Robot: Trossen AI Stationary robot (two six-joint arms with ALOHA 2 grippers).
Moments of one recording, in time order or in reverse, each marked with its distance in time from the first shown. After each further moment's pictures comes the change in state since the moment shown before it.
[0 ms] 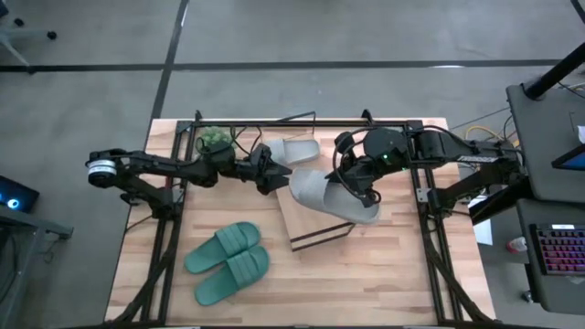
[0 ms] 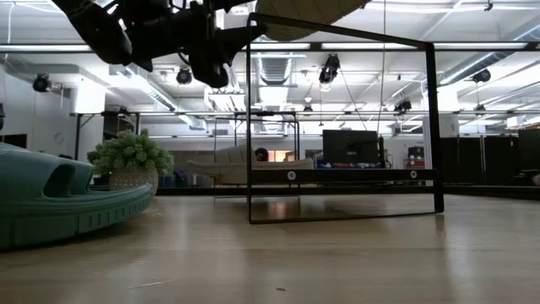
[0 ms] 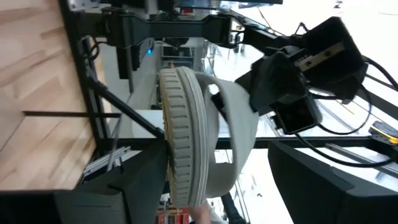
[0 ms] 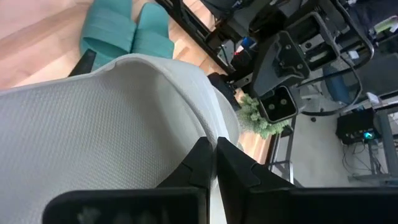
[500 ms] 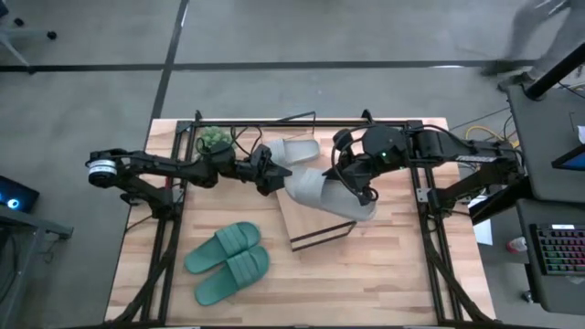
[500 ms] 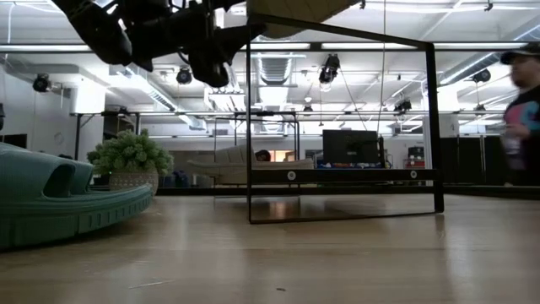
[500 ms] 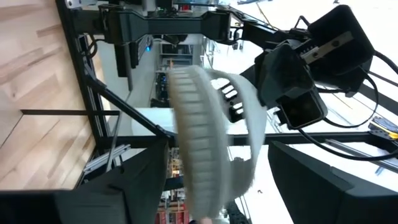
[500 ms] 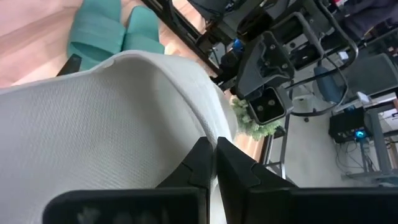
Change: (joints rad) left arm 0.000 0.004 -0.003 0.008 0.009 0.009; right arm -0.010 0.005 0.000 0.040 0.004 0.003
